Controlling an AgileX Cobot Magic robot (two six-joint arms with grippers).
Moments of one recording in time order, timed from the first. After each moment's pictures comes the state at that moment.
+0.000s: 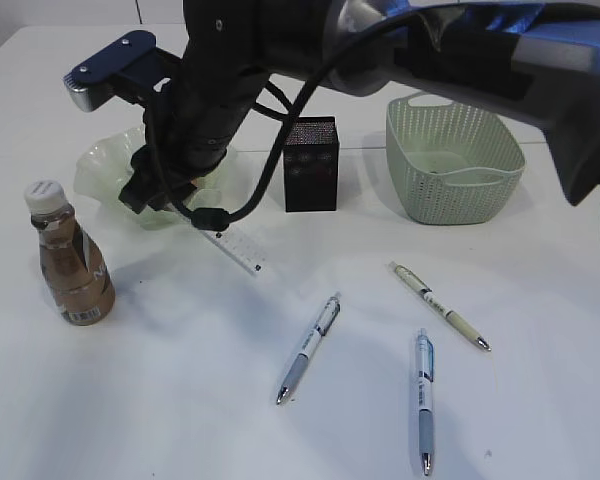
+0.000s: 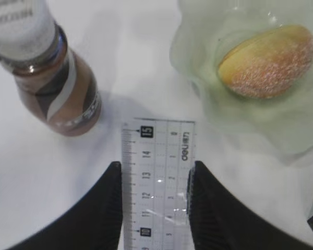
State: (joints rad) left arm -0.18 1.23 -0.98 0.11 0.88 -0.16; right arm 0.68 2.26 -2.11 0.13 0.89 -0.44
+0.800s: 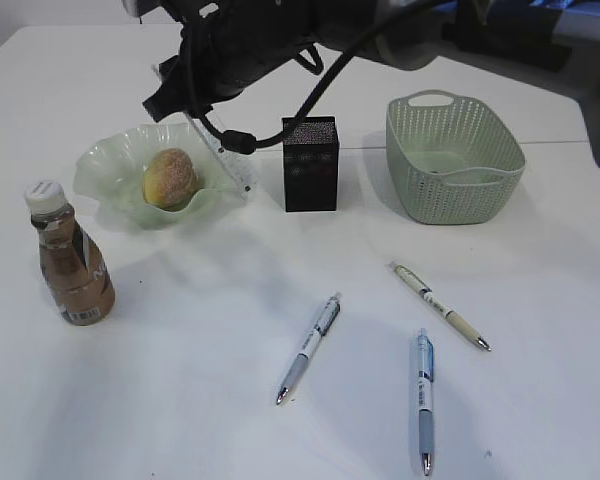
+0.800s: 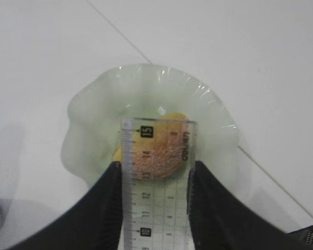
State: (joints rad) left arm -0.18 1.23 -0.98 0.11 0.85 -0.16; right arm 0.58 2.26 -2.11 0.14 0.54 -0.40
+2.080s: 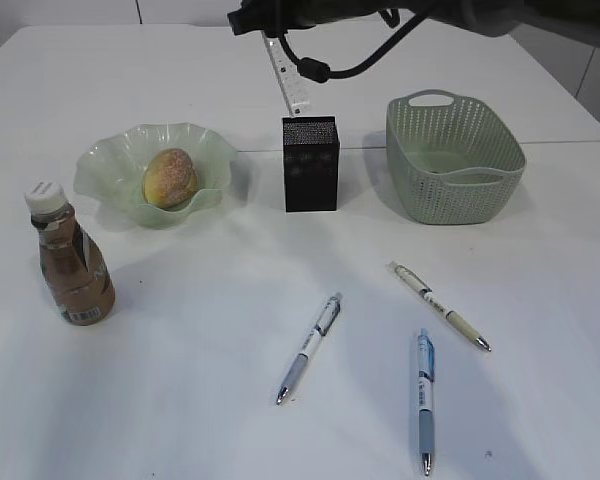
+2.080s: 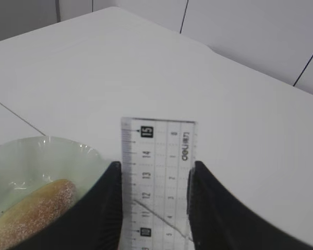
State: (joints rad) left arm -0.18 1.23 -0.98 0.11 0.79 -0.16; right arm 0.40 2.24 -2.11 0.18 0.30 -0.40
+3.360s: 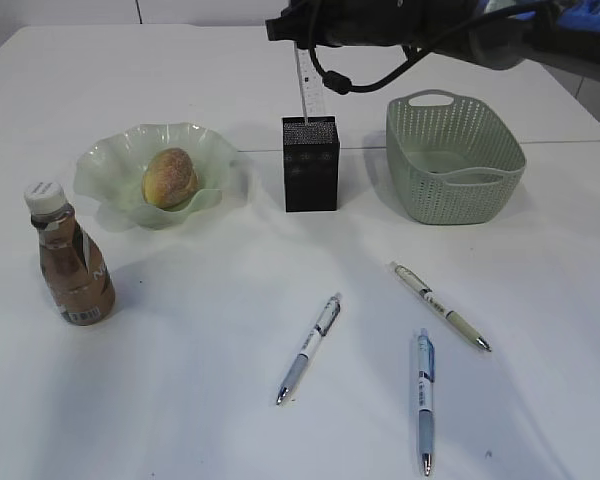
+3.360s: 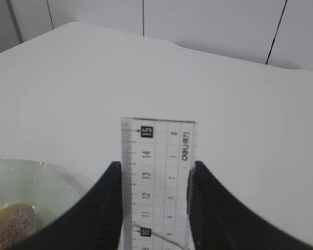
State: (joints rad) left arm -0.18 1.23 -0.98 0.11 0.77 -0.16; right arm 0.33 2.32 -2.11 0.33 0.17 -0.39
